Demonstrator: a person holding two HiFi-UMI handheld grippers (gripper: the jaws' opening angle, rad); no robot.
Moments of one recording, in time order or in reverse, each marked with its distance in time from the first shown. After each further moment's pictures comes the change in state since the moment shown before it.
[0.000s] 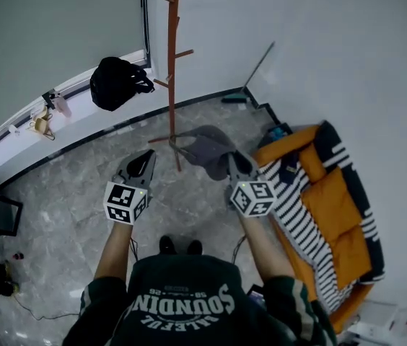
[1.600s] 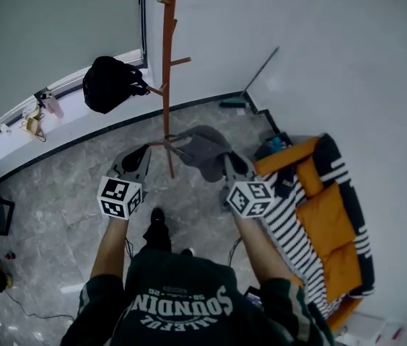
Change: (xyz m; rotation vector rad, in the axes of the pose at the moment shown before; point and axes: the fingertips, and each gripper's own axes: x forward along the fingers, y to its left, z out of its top) left arm 0.088 0.045 0.004 -0.060 -0.002 0.031; right arm 0.077 -0.048 0.006 0.063 0.036 0.034
